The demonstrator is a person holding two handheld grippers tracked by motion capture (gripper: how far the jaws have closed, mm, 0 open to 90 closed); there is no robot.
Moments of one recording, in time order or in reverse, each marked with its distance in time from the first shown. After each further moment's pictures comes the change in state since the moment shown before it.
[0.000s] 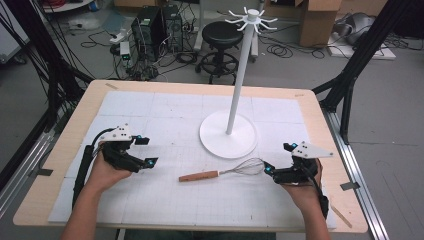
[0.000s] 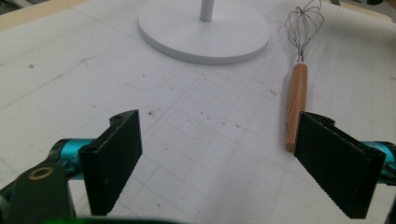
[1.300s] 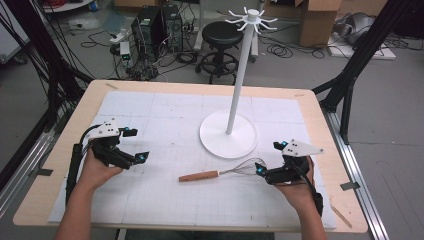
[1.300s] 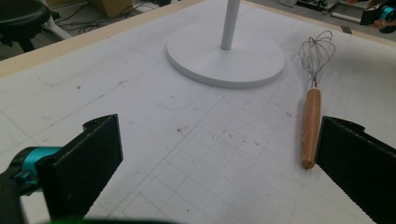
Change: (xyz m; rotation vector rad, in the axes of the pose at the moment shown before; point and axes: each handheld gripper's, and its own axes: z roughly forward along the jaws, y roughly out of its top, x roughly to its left) left arm 0.009 0.002 -0.022 -0.090 0.052 -0.012; right arm 0.017 0.017 0.011 0.017 0.082 -0.043
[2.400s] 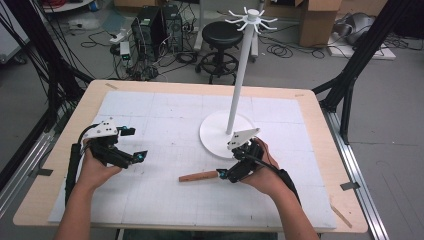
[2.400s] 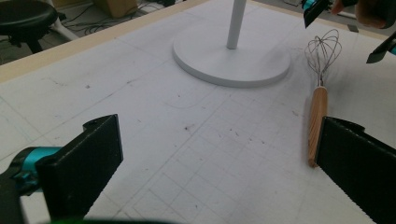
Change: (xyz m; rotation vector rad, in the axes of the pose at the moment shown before) left arm 0.002 0.001 -0.003 0.000 0.024 0.019; right arm 0.056 0.064 0.087 0.286 0.292 -0.264
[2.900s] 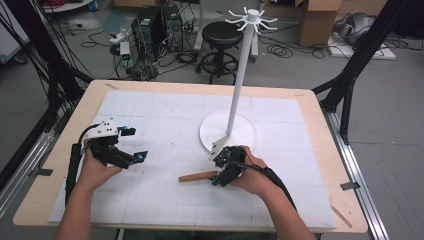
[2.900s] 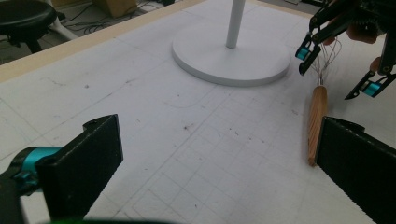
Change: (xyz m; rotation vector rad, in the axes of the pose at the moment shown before) left arm -0.001 0.000 0.001 0.005 0.001 0.005; right arm 0.014 0.012 0.042 0.244 0.117 -0.133
